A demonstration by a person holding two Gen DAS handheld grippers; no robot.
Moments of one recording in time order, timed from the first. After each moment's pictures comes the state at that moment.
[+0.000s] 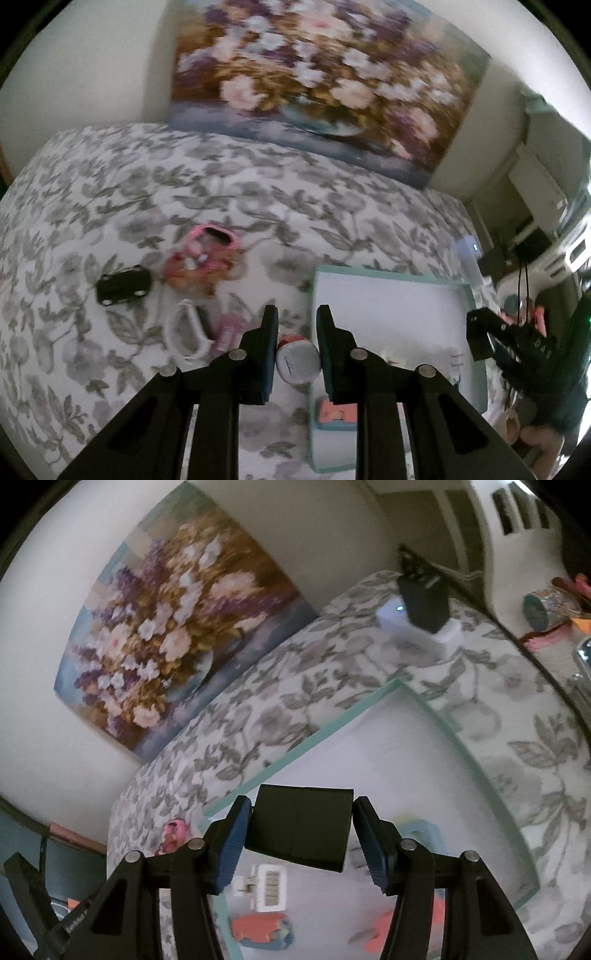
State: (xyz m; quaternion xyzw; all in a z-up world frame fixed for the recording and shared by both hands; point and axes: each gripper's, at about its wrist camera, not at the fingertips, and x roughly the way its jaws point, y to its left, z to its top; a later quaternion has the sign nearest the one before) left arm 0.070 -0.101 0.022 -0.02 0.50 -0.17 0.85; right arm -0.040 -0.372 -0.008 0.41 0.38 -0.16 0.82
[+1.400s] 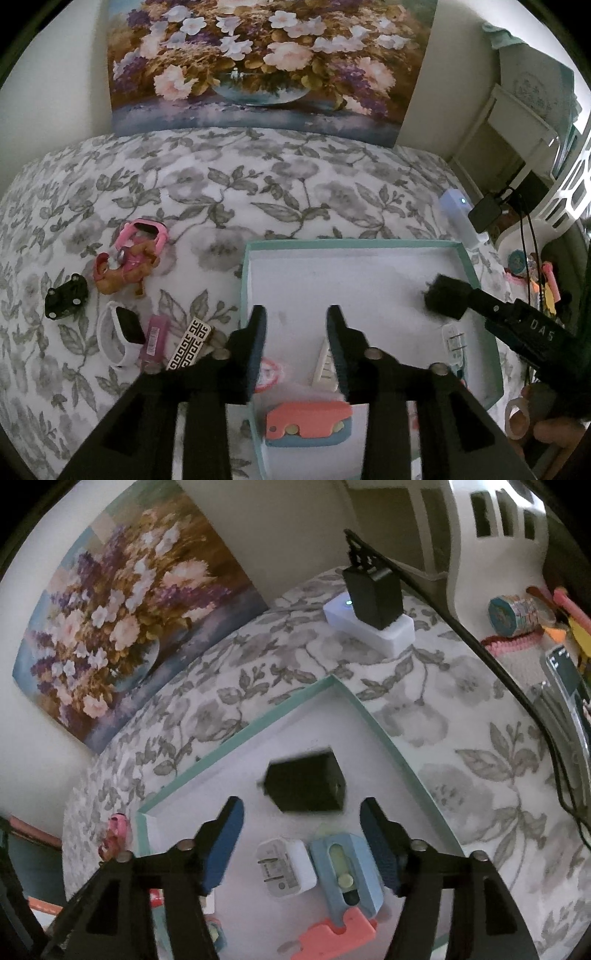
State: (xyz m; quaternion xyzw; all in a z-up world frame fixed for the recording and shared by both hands) left arm 0.059 -0.166 -0.012 0.03 0.50 -0.20 0.84; right arm -0.043 -0.389 -0.029 0.35 0.43 -0.21 0.81
